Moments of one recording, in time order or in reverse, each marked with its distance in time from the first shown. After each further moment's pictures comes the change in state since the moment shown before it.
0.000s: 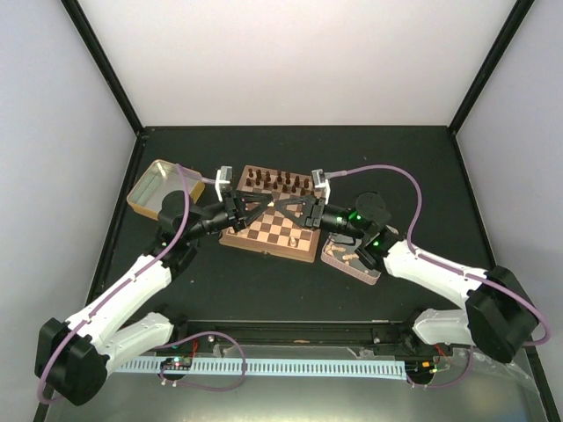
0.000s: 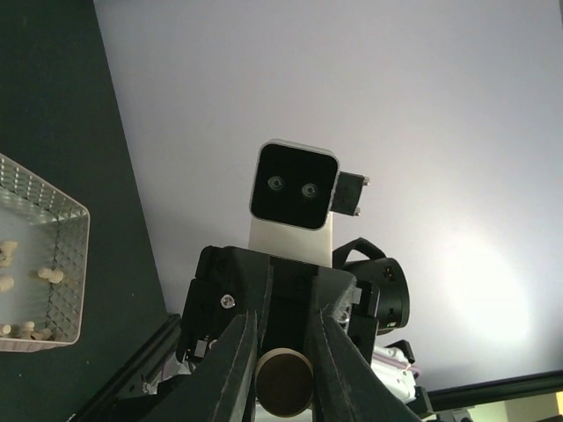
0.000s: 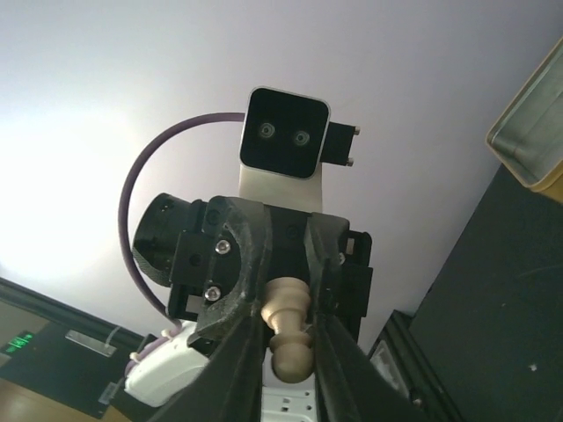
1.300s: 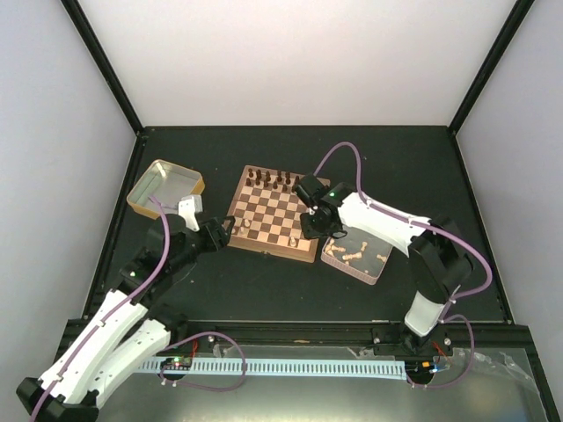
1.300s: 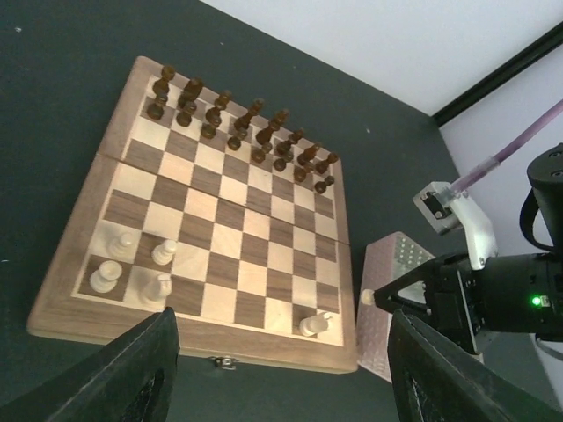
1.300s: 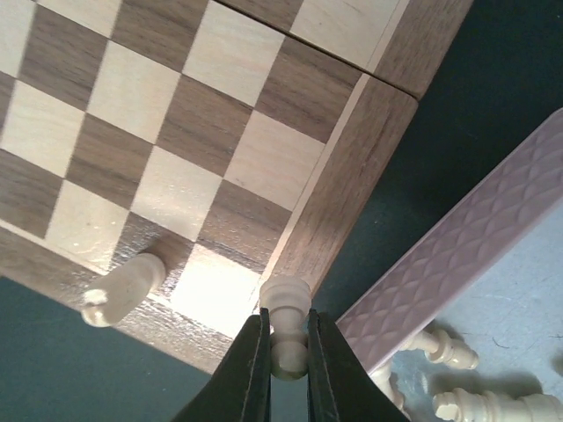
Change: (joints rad) left arm 0.001 -0.339 0.000 -0.833 -0.658 0.726; right arm 0.001 0.457 0.585 -1.590 0.673 -0.743
